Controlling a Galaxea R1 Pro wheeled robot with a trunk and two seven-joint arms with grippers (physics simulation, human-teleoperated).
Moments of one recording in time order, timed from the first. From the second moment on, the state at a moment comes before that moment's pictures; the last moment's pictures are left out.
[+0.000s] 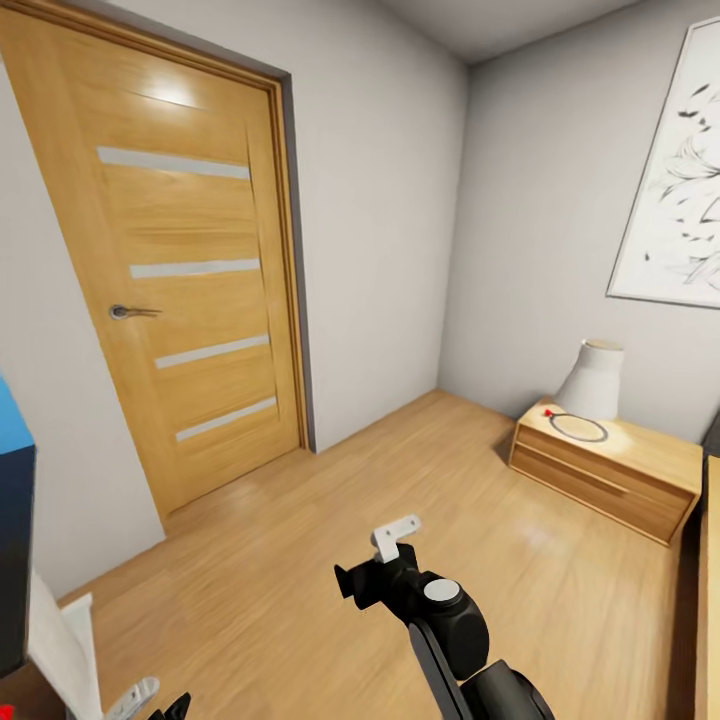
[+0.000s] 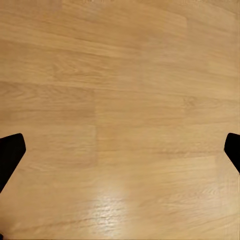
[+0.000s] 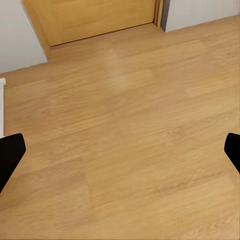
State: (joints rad) left arm 0.19 -0.07 0.30 -1.41 0.61 0.42 0.17; right arm -0.22 0.15 0.44 -1.61 0.00 0.85 0.00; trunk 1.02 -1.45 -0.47
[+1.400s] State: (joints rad) left arm 0.19 -0.08 0.30 -1.41 0.61 0.42 0.17; right arm -0.22 0.15 0.44 -1.61 0.00 0.86 0.00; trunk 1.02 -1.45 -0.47
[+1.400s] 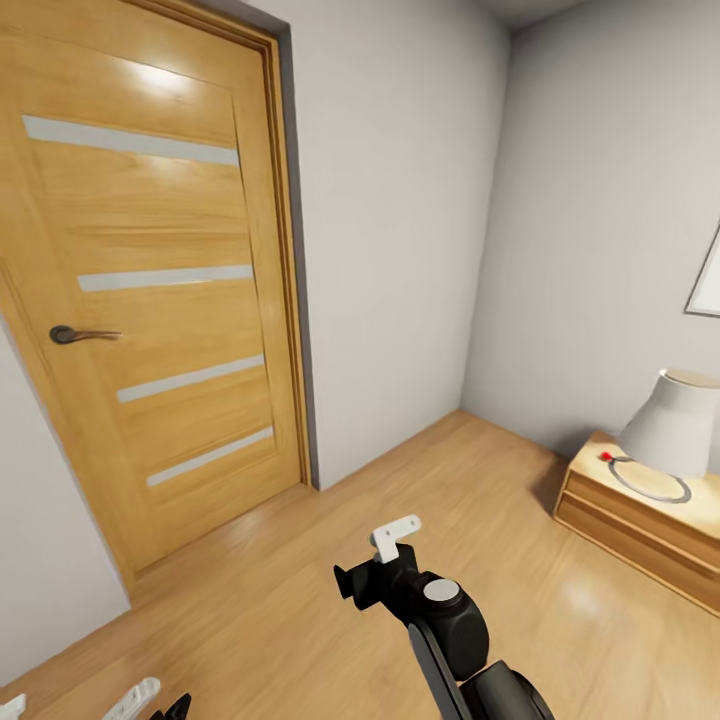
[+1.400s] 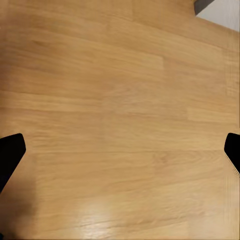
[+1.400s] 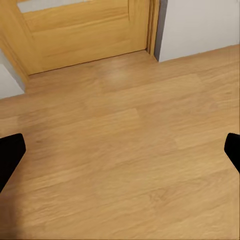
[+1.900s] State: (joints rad) left arm 0.19 -0.08 0.30 -1.41 0.61 0.42 0.17; right arm -0.22 0.15 0.44 -1.61 0.01 0.85 0.00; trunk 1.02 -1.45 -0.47
